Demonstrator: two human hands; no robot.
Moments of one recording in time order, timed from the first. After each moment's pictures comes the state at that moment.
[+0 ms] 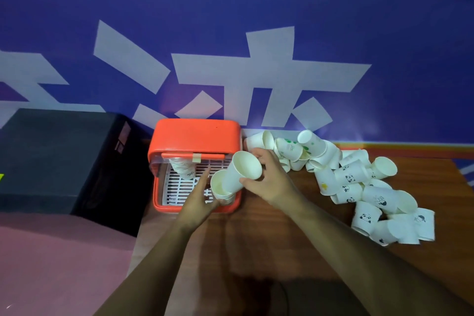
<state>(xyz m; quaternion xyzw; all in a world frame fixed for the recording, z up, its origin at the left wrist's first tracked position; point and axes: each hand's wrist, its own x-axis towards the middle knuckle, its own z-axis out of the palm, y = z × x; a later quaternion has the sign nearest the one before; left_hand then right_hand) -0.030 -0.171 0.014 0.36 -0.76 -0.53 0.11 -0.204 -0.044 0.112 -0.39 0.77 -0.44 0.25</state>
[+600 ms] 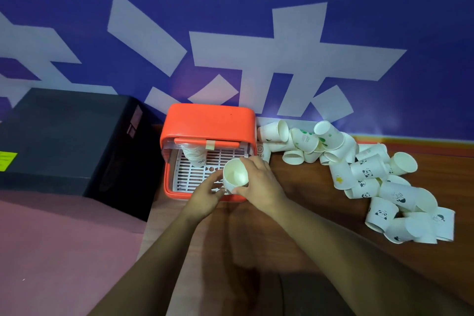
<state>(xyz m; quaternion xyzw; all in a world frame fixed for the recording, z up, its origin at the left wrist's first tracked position) -0.017 -0.176 -0.003 0.38 -0.72 -0.58 0.07 -0.166 -0.076 0.047 -0.49 0.82 -0.21 0.19</state>
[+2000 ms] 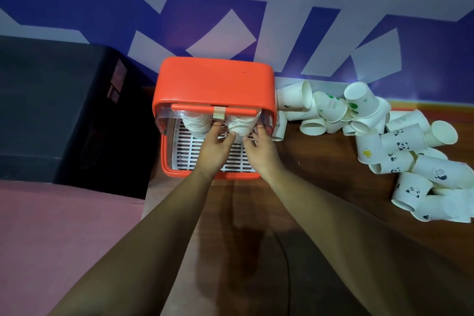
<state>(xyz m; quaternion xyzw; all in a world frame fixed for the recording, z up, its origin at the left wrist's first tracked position) -0.064 -0.219 -0.036 0.43 -0.65 -0.60 0.16 -0.164 -0.136 -0.033 -0.25 0.82 -0.41 0.31</state>
